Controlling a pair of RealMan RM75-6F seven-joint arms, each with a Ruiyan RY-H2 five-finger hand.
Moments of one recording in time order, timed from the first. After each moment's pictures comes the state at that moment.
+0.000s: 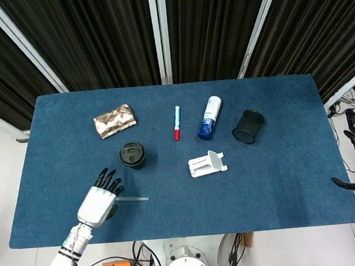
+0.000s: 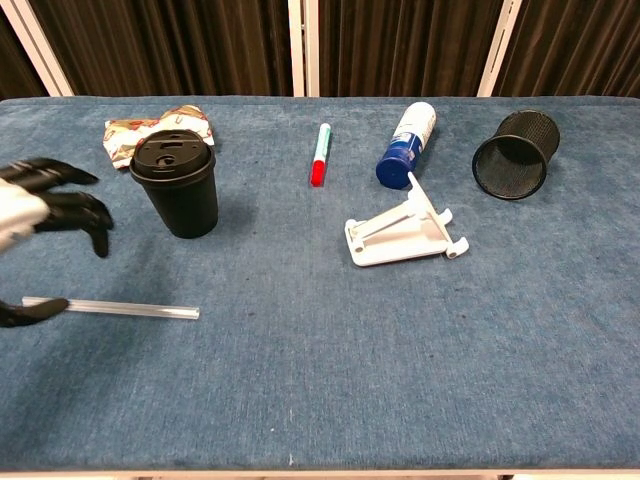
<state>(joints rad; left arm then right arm) -0.27 -1.46 -0.02 -1.68 1.59 1.17 0.62 0.10 -0.98 0.07 -1.57 -1.51 1.46 0.27</state>
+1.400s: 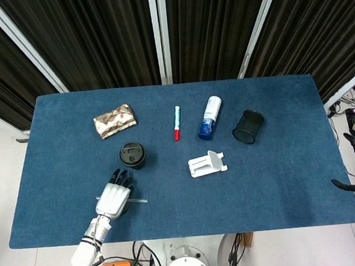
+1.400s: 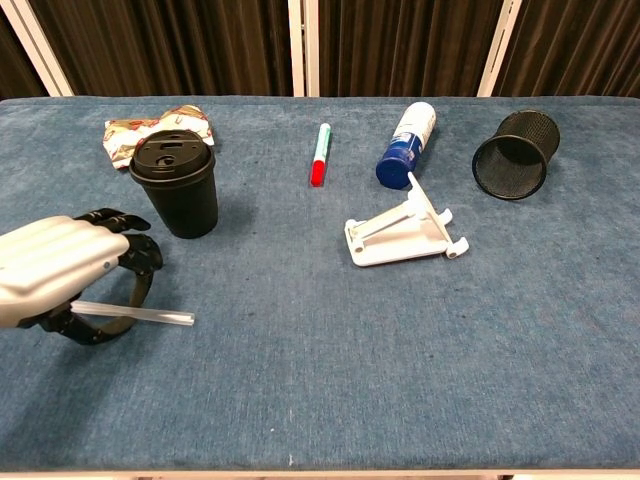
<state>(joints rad) -0.38 -1.62 -0.02 -1.63 1.29 1.11 0.72 0.10 -1.00 0.07 -1.54 -1.49 1.43 0.30</state>
